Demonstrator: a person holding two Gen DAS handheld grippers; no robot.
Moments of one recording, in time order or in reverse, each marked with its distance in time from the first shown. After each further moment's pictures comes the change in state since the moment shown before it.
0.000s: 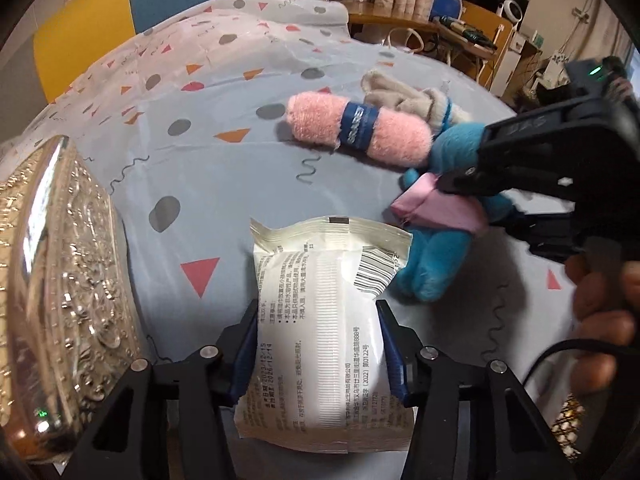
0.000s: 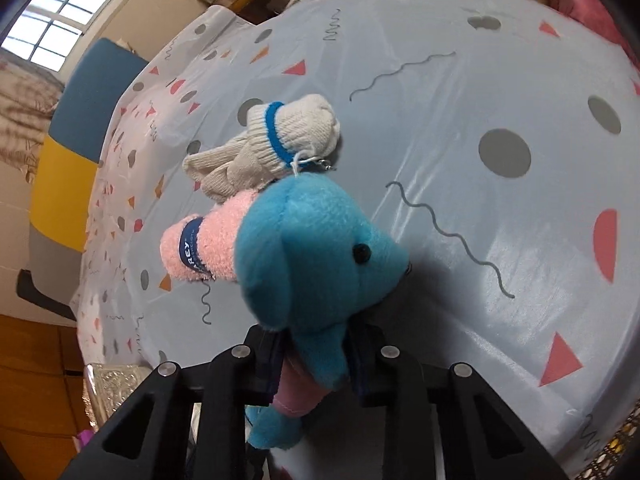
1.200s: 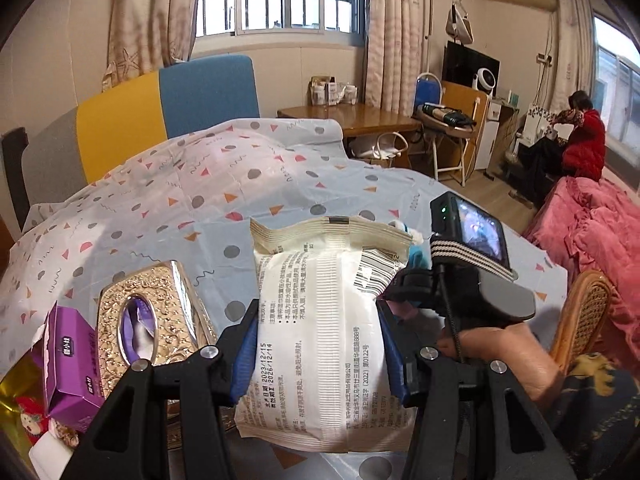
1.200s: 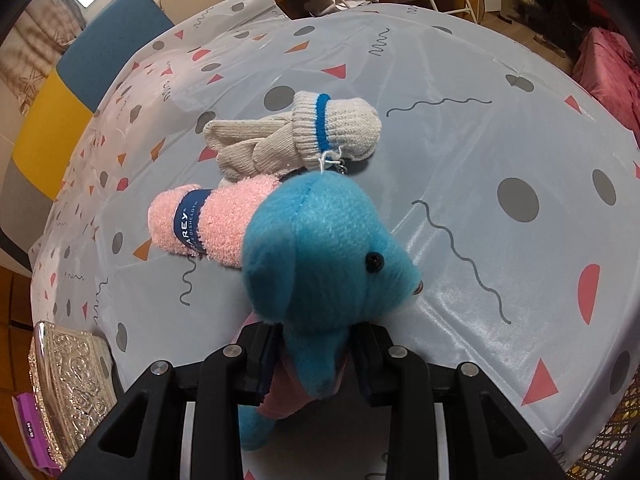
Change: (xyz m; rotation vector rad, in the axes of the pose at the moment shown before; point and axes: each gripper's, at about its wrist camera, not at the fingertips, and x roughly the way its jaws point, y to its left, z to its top) left arm -0.144 0.003 -0.001 0.042 -0.359 0.036; right arm 0.006 0.031 -0.009 -0.228 -0.040 -0.161
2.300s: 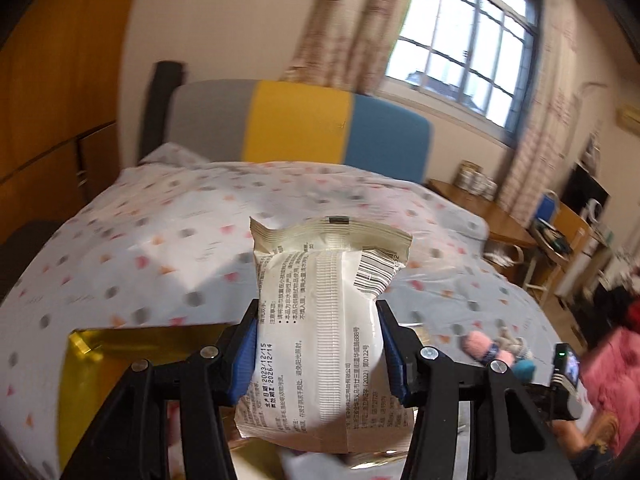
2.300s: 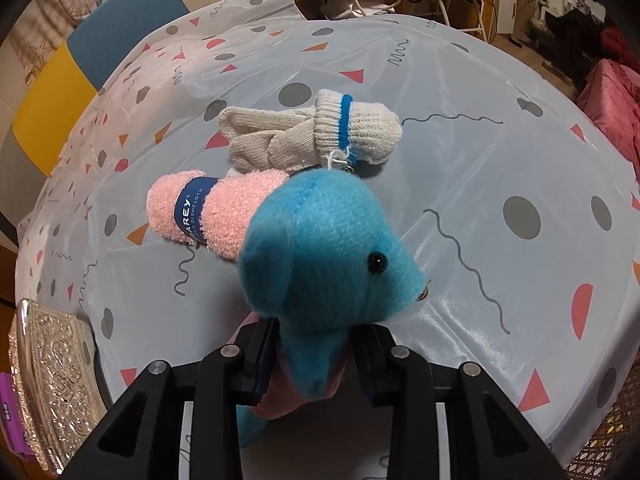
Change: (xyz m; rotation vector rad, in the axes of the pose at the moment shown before) left arm -0.115 0.254 -0.021 -0.463 -0.149 0.294; right arm 0.004 0.016 -0.003 -0.099 -0.012 -0.062
